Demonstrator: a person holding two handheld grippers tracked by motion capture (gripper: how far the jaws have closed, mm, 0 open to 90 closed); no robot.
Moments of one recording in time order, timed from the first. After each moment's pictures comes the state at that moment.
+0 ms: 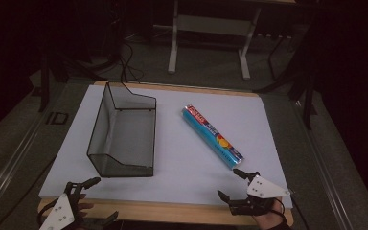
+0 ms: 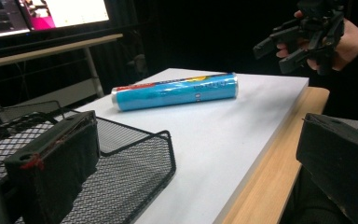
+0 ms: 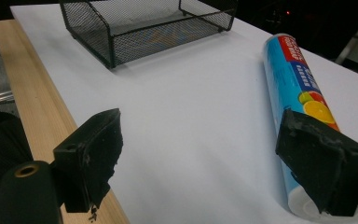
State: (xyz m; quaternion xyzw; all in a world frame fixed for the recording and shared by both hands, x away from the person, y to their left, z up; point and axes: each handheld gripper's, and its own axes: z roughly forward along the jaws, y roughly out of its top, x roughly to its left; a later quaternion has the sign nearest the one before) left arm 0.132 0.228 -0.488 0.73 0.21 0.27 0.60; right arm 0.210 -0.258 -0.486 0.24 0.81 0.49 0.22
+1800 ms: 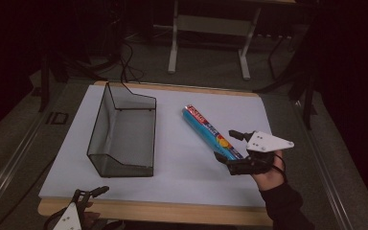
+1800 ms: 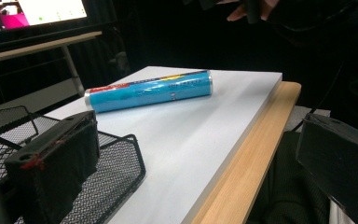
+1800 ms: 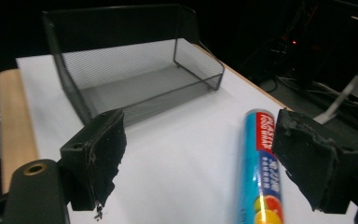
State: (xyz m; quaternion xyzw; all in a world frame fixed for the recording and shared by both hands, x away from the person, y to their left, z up) left arm 0.116 0.209 -0.484 0.74 0.19 0.25 0.59; right arm 0.280 -0.233 -0.391 0.21 0.81 0.51 0.22
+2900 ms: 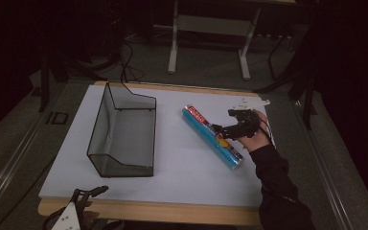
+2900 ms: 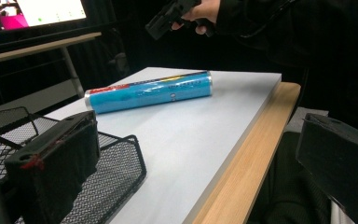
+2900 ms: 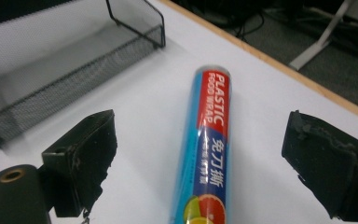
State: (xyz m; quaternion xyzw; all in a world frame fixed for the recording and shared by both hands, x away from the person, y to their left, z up) left arm 0.117 0.212 -0.484 0.74 0.18 0.25 0.59; right arm 0.399 -0.231 -0.416 0.32 0.83 0.42 0.16
